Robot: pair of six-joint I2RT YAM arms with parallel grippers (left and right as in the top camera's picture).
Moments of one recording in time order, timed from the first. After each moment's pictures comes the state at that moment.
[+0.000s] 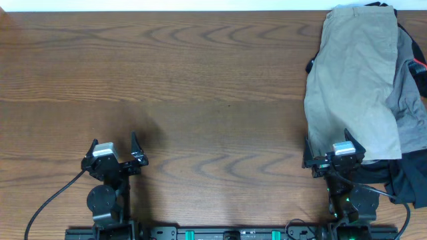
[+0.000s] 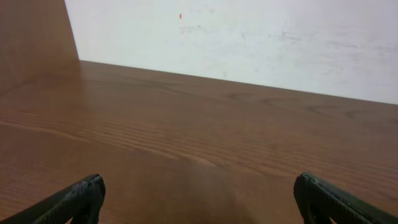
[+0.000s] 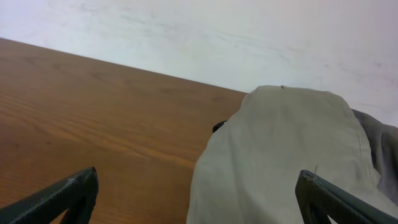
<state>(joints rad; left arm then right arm) 0.17 0.03 0.01 -0.10 0.02 -0.09 0.01 0.03 0.01 -0.06 -0.11 -0.13</state>
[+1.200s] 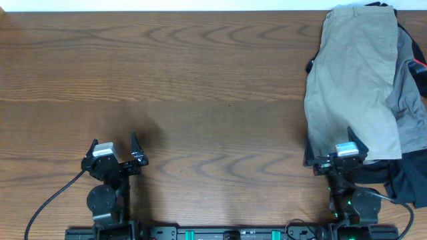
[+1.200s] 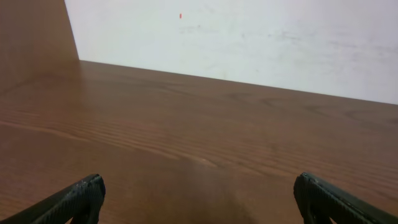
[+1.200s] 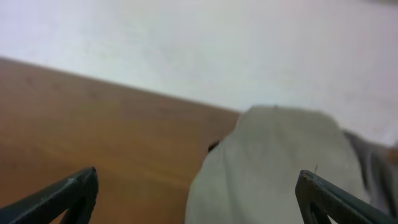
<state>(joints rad) 0.17 0.03 0.01 -0.10 0.02 -0.09 0.01 0.03 0.01 0.03 -0.11 -0.13</state>
